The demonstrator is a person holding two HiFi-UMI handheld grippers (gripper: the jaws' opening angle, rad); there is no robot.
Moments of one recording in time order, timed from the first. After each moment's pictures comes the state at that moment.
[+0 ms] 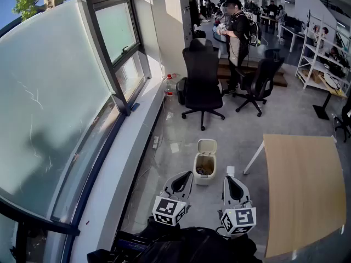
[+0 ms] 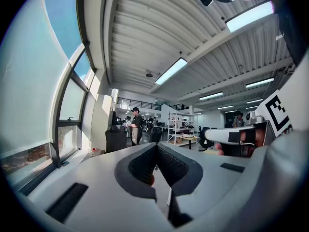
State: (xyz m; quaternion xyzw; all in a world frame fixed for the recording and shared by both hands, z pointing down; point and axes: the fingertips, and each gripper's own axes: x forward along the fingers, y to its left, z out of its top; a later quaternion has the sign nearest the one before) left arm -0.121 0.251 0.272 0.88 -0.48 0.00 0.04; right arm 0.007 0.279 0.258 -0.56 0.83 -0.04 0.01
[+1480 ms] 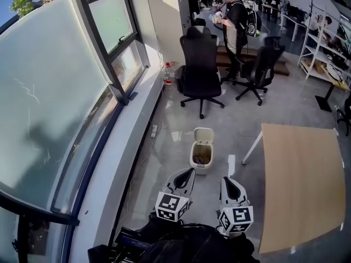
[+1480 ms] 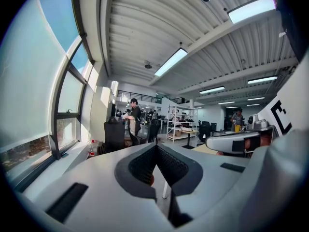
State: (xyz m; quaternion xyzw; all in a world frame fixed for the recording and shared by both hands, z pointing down) left arm -0.057 0.258 0.308 0.88 -0.48 0.04 0.07; right arm 0.058 0.294 0.312 -0.55 0.83 -0.10 -0.03
